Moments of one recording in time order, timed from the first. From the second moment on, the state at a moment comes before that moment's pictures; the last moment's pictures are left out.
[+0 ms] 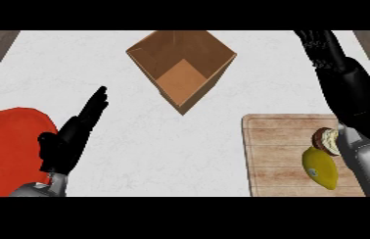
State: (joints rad) left arm -0.07 0.43 -0.30 -1.66 0.18 0.18 0.16; right arm -0.41 -0.50 0.17 -1.66 -0.17 -0.05 -0.19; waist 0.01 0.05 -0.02
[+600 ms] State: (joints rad) left arm -0.02 0.46 -0.21 -1.57 0.08 0.28 0.11; right arm -0.28 -0.56 -0.06 -1.40 -0.29 -0.02 -0.21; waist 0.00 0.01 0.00
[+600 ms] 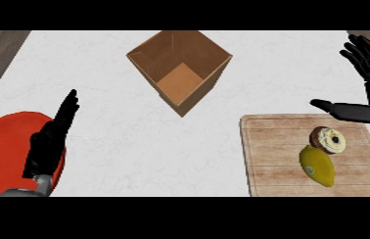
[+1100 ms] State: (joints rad) left arm 0.00 0.43 -0.19 -1.54 0.06 0.28 0.07; right arm -0.20 -0.76 -0.11 -1.27 -0.18 0.16 -0.34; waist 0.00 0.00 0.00
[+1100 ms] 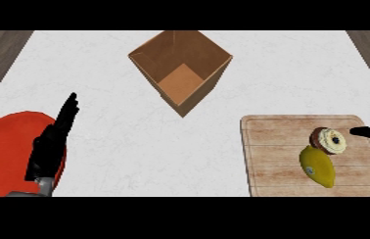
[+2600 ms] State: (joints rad) left arm 0.00 0.35 -0.11 -1.54 -0.02 0.20 0.09; right arm -0.12 -0.86 0.10 -1.53 0.32 0.53 0.08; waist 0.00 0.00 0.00
